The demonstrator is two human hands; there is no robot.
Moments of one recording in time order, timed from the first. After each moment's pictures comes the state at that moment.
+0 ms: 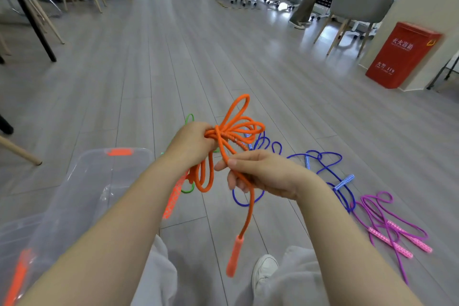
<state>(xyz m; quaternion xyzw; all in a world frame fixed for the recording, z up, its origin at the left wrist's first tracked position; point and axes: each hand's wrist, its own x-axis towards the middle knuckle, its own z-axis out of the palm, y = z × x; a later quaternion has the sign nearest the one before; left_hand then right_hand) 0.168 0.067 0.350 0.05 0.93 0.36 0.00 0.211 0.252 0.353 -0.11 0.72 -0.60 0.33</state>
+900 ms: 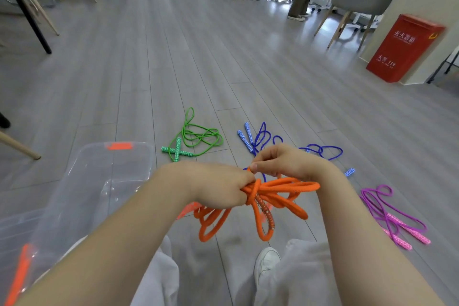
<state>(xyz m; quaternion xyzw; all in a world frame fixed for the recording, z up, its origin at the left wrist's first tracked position) 0.224 0.089 0.365 0.34 0.88 0.13 0.31 0.184 0.288 0.330 -0.12 0.87 -0.40 0.26</state>
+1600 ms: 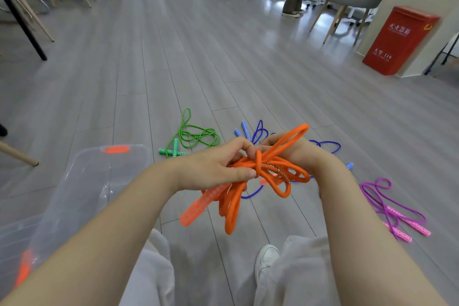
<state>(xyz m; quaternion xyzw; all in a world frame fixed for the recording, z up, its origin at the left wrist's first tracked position) 0.219 0.084 0.364 0.27 0.75 0.52 0.30 0.190 0.301 0.351 -0.09 0.90 -0.39 0.16</state>
